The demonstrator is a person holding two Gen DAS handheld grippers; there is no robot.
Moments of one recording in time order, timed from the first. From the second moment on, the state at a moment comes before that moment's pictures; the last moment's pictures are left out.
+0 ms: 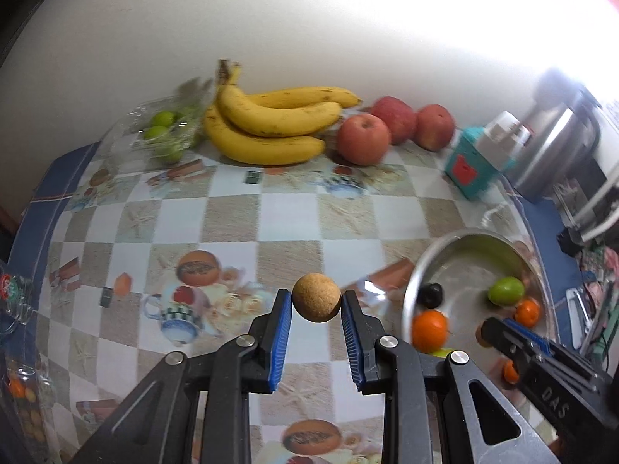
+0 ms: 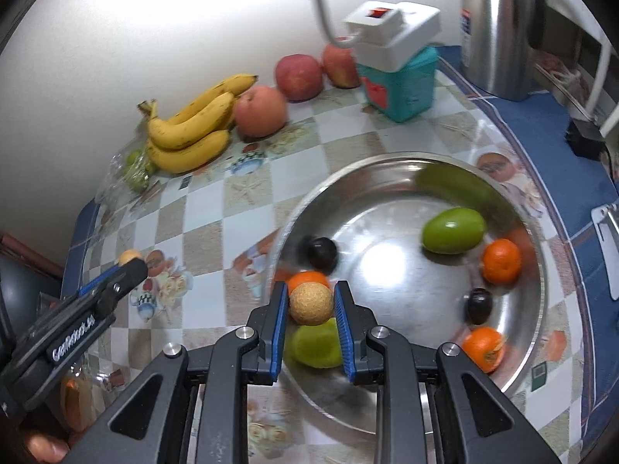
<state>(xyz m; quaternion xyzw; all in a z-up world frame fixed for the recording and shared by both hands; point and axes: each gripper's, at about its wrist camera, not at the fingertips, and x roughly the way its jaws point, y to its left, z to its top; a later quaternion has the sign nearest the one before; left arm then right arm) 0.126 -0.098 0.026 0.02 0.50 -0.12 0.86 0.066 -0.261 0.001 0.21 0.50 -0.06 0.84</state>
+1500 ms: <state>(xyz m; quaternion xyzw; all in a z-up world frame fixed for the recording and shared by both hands) 0.099 -0.214 -0.016 0.07 0.52 -0.27 0.81 0.047 -0.336 -0.030 0.25 0.52 -0.13 0.80</state>
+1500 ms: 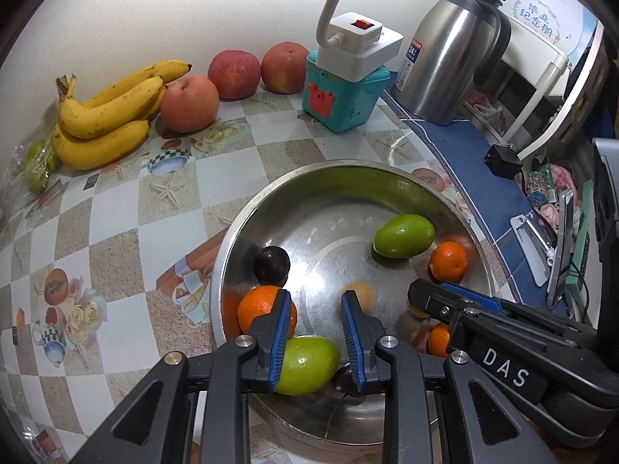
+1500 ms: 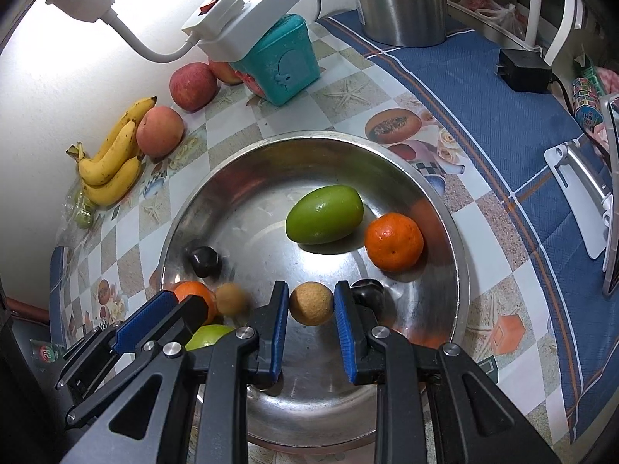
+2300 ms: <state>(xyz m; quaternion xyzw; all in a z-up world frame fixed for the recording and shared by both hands) 0.123 -0.132 -0.010 0.00 0.54 -0.11 0.84 0.051 -0.310 -0.025 0.19 0.54 -0.14 0.81</state>
